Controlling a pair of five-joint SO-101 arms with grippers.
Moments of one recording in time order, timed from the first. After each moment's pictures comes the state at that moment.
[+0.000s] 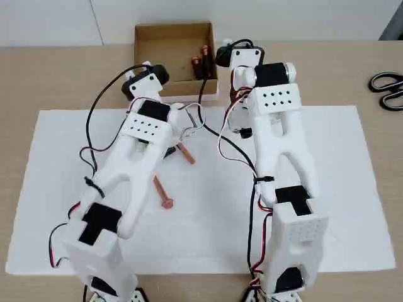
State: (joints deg) left arm 14.9 16.0 -1.1 68.3 52.2; right arm -12.9 25.3 -37.1 98.5 2.1
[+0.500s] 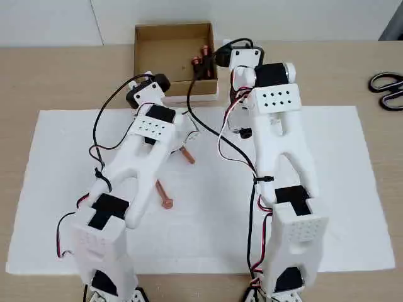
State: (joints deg) left arm 14.9 22.5 -1.1 63.6 54.5; right arm -12.9 25.3 -37.1 98.5 2.1
